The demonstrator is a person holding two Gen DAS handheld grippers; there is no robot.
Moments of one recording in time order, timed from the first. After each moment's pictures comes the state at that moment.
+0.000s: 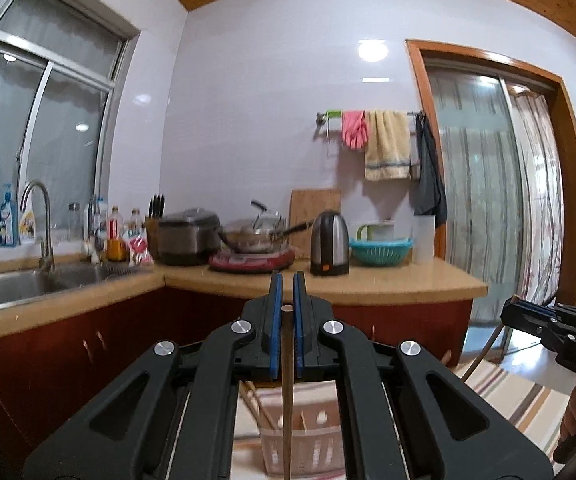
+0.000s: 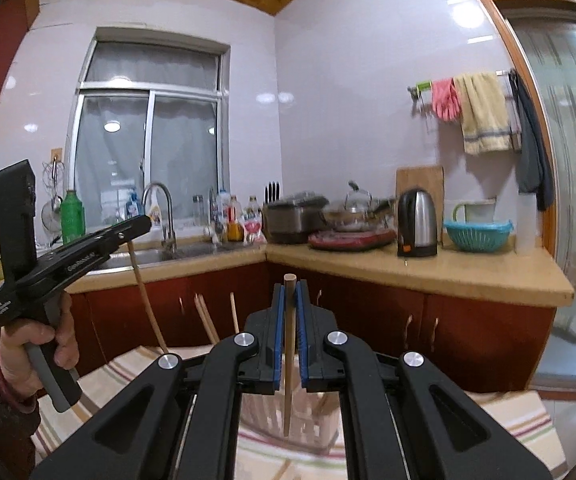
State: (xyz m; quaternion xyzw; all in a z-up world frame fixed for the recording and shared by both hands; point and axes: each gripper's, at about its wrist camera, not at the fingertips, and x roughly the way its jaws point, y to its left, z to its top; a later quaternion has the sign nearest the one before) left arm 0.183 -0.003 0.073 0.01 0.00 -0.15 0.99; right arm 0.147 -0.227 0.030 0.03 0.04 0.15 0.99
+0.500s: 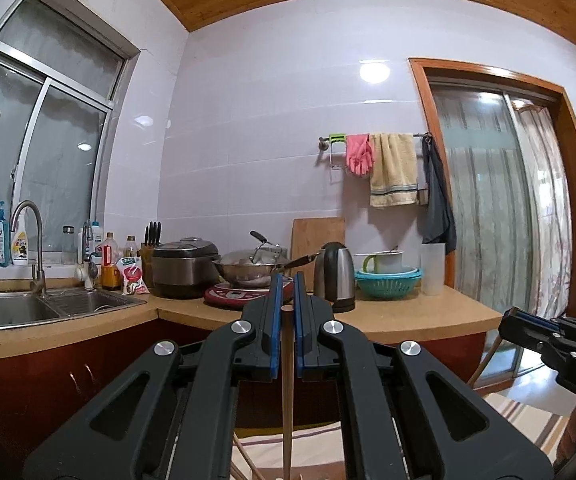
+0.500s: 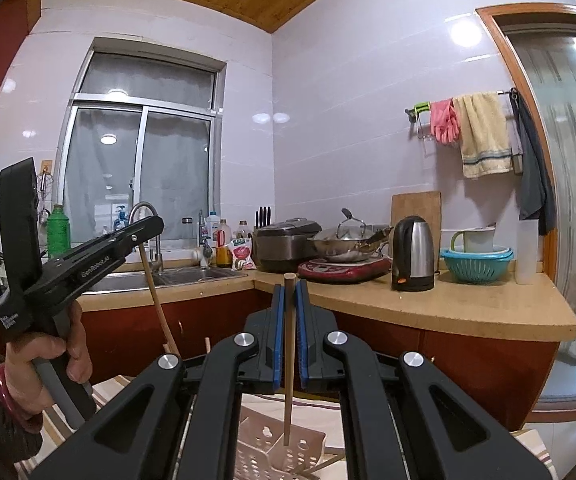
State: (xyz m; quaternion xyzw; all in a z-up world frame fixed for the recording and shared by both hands) left arm 0.236 -0.029 0.084 0.00 -0.05 -0.14 0.99; right arm 0.198 -0.229 0.043 0.02 0.01 0.14 0.99
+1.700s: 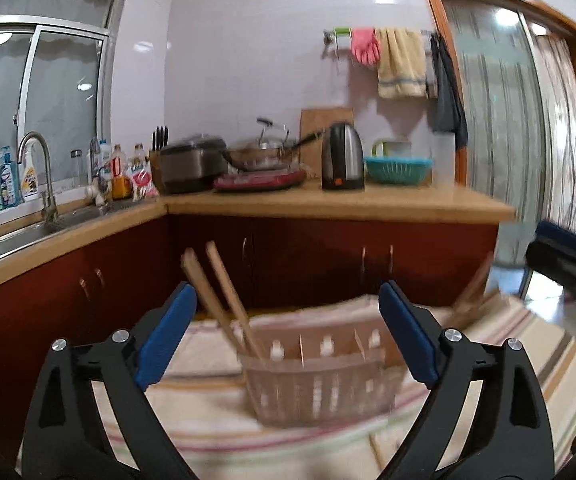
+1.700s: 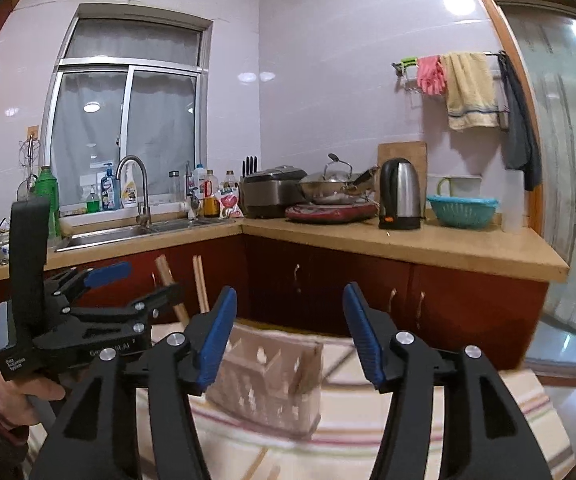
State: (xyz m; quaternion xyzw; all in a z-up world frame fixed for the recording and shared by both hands) left arm 0.217 -0.040 -0.023 0.05 0.14 -0.11 0.98; right arm 0.165 -0.226 -0.015 0.02 0.09 0.11 0.99
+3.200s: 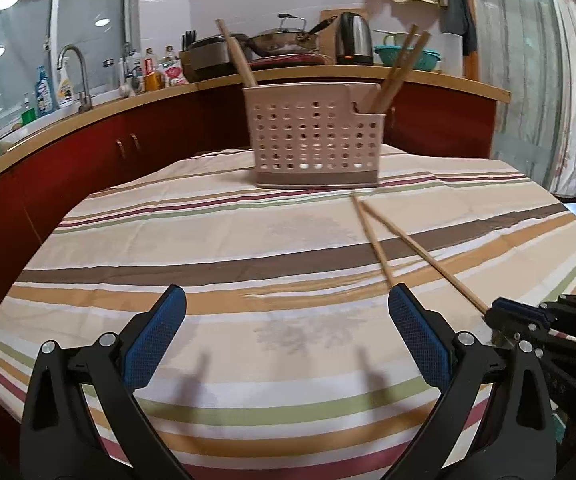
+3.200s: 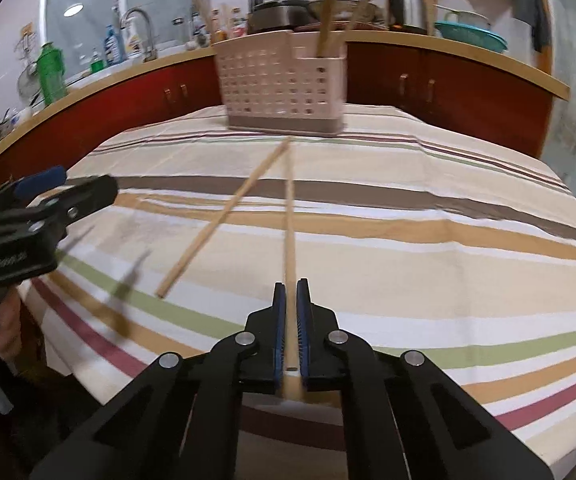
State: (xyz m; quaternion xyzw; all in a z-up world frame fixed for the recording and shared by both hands) left arm 0.059 -0.039 -0.173 0.05 0.28 -0.06 0.96; right arm 0.062 -0.221 -0.214 0.00 0.35 0.12 0.93
